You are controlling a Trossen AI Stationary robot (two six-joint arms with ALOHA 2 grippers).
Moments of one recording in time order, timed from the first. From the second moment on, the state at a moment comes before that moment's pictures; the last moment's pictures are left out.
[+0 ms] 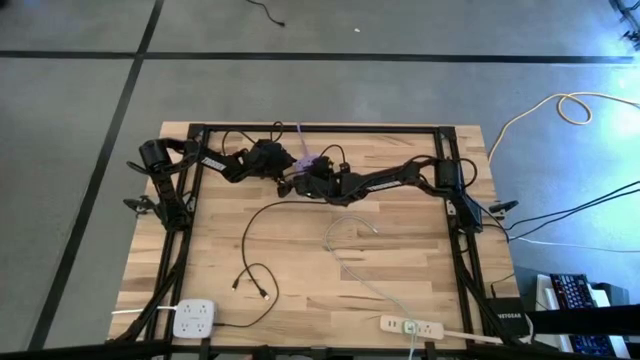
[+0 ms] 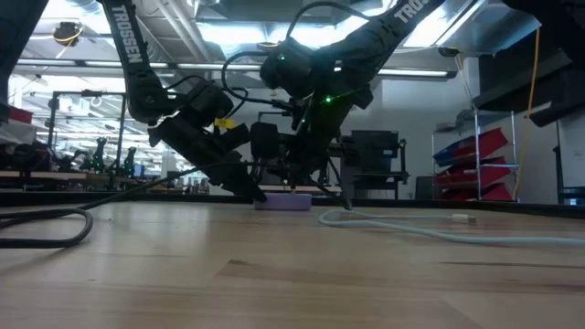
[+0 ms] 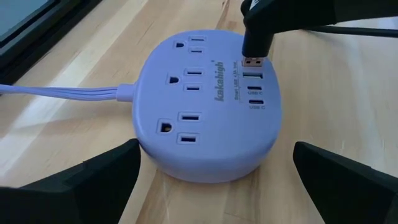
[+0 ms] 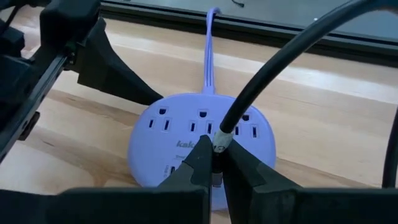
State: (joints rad) left arm 0.54 1.80 0.63 0.57 0.19 0.20; right arm -0.11 2.14 1.40 -0.20 0.75 0.89
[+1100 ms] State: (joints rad) left arm 0.54 1.80 0.63 0.58 0.21 0.19; right arm -0.08 2.13 1.40 -0.32 0.67 0.90
